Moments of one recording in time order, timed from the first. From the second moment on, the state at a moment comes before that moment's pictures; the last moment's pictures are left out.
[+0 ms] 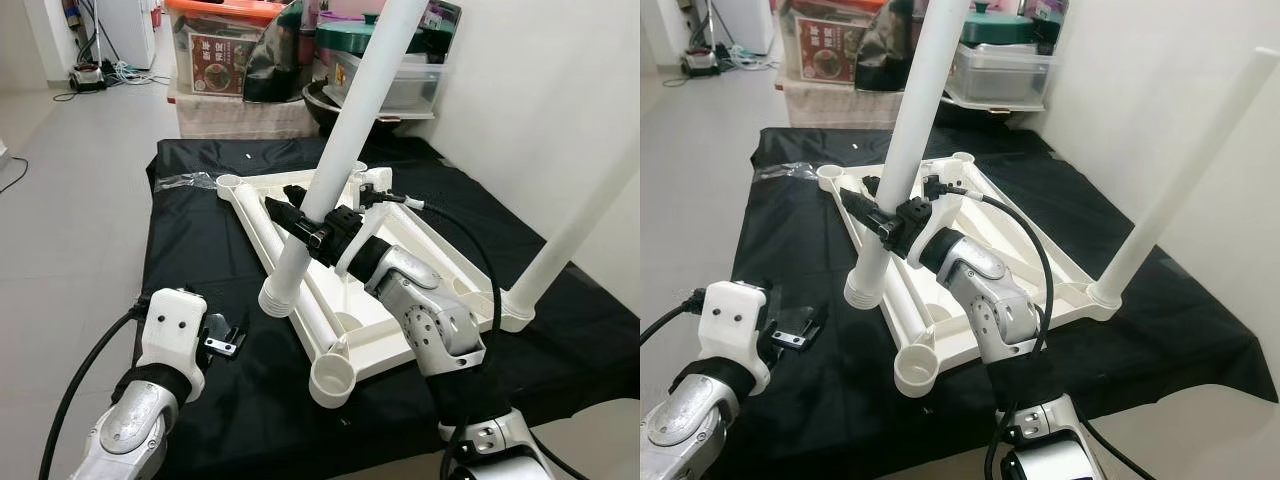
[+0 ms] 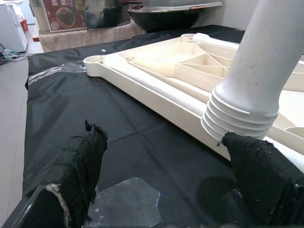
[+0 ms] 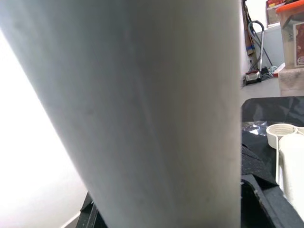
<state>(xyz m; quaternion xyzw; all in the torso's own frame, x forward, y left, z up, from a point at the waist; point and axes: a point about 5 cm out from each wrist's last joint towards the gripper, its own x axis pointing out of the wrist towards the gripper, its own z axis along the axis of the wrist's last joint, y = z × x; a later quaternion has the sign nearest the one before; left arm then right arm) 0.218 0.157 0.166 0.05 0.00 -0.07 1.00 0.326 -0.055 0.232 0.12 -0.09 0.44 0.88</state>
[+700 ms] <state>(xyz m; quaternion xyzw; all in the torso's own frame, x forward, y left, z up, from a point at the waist) 0.220 0.152 0.167 0.03 -0.01 -0.07 1.00 0.328 -0.058 0.232 0.13 -0.09 0.43 0.89</state>
